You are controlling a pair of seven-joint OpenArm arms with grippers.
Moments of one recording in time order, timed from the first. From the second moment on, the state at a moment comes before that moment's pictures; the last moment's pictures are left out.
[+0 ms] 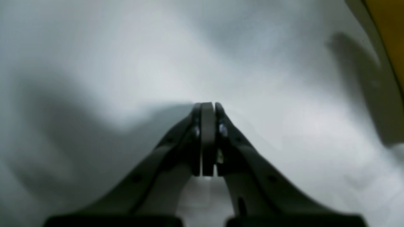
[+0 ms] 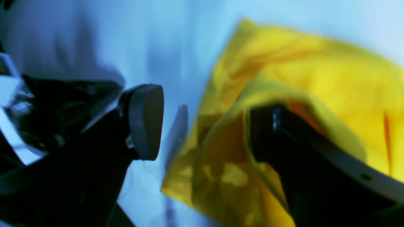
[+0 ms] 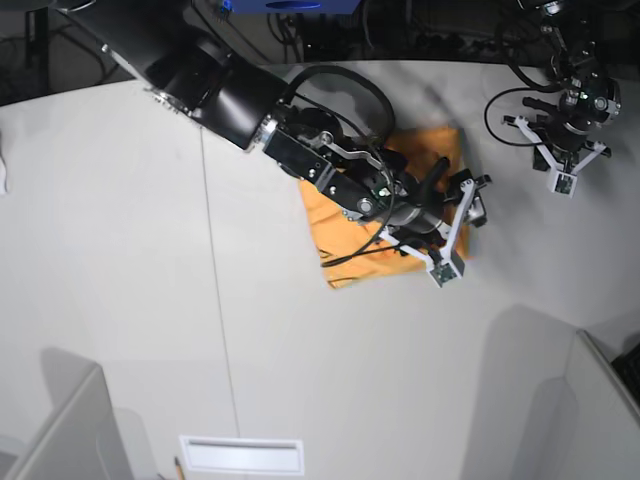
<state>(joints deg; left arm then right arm) 18.8 -13.9 -32.6 95.0 -5.4 -35.8 41.7 23.8 -7.0 -59.4 76.1 39.7 -18.2 -39.1</state>
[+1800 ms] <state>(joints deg) 17.5 -13.7 -49.2 92.1 -5.5 -39.4 41.9 9.8 2.9 -70.1 99.2 0.9 -39.4 -59.6</state>
